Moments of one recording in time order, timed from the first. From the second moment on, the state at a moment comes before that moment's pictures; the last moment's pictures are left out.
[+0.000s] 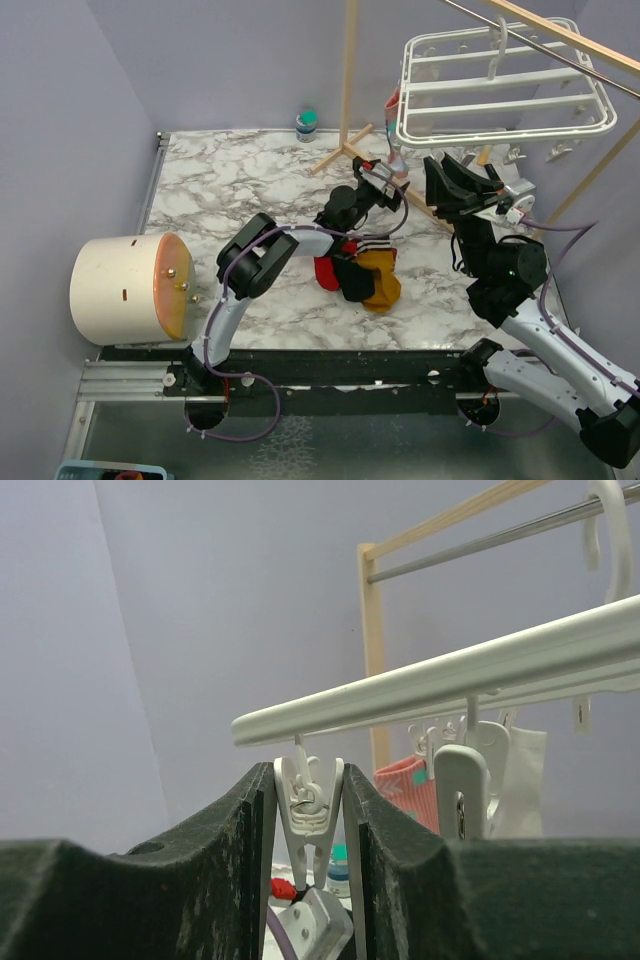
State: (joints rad) left arm -0.77 2.22 1.36 1.08 -0.01 0.12; right arm 0.63 0.80 0.69 0.79 0.18 -0.06
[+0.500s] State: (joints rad) left arm -0.72 2.36 1.57 1.15 0.02 -0.05; right arm 0.63 0.81 0.69 0.79 0.17 -0.06
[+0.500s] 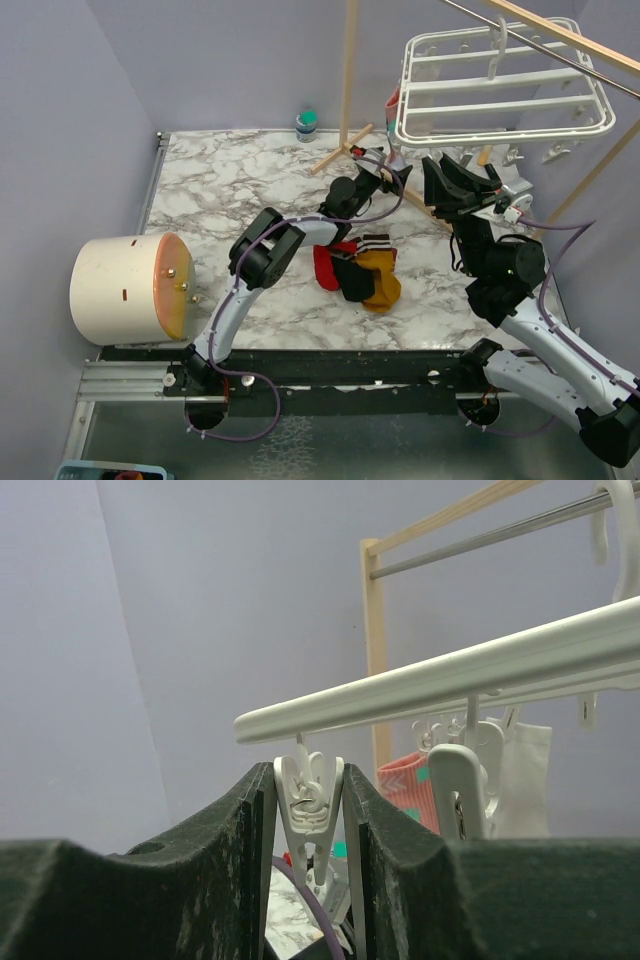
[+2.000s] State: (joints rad) left arm -0.63 1.75 0.91 1.15 0.11 0.04; right arm 0.63 0.58 0.23 0.48 0.27 0.31
